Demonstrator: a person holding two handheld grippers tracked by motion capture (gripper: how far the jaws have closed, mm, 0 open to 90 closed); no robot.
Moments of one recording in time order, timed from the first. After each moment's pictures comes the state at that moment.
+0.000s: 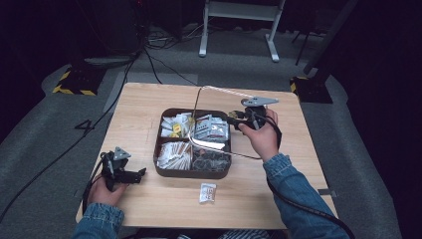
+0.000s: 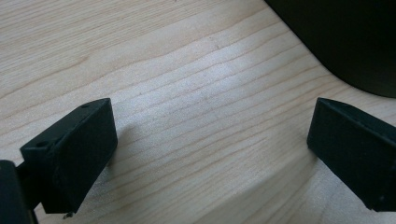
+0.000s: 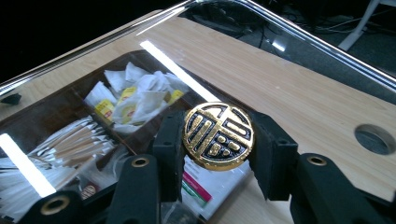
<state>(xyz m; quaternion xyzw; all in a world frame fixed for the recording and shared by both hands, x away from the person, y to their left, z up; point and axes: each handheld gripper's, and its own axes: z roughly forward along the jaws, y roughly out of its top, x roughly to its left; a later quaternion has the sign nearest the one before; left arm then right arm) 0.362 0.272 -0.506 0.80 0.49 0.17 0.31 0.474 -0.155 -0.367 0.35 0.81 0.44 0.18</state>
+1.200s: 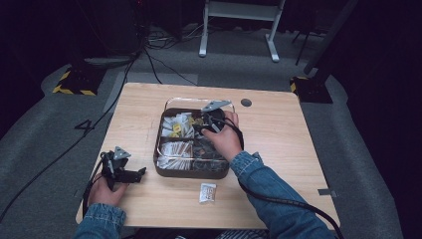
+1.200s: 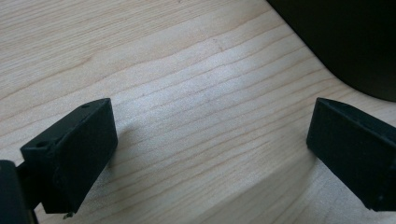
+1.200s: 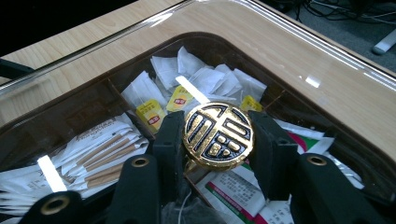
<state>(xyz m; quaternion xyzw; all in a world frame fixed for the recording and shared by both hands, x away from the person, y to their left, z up) 0.363 0.272 -0.506 0.79 0.49 0.18 0.31 0.481 -0.052 -0.398 0.30 0.85 0.40 0.15</state>
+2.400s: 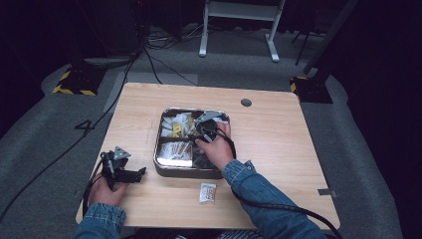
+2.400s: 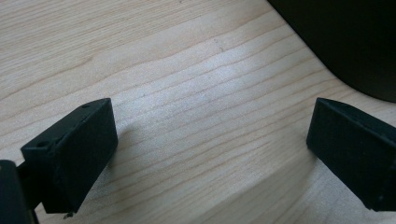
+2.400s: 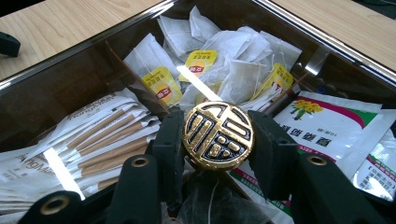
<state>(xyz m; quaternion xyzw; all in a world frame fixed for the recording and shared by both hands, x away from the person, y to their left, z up) 0.363 0.272 -0.506 0.79 0.50 0.18 0.31 0.471 -0.037 -0.436 0.31 0.86 0.38 0.15</state>
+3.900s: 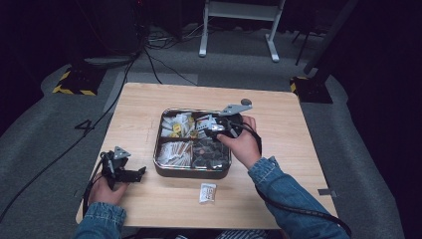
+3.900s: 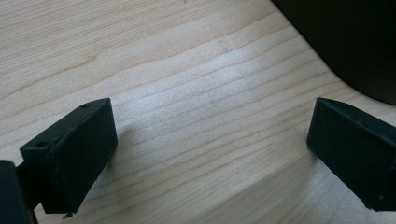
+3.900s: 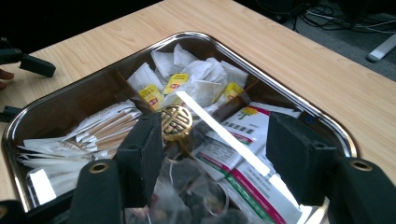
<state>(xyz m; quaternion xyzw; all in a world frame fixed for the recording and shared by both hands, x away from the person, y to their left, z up) 0.363 0.272 -0.506 0.79 0.50 0.18 0.31 0.460 -0.106 -0.384 0.30 0.84 0.43 0.15</state>
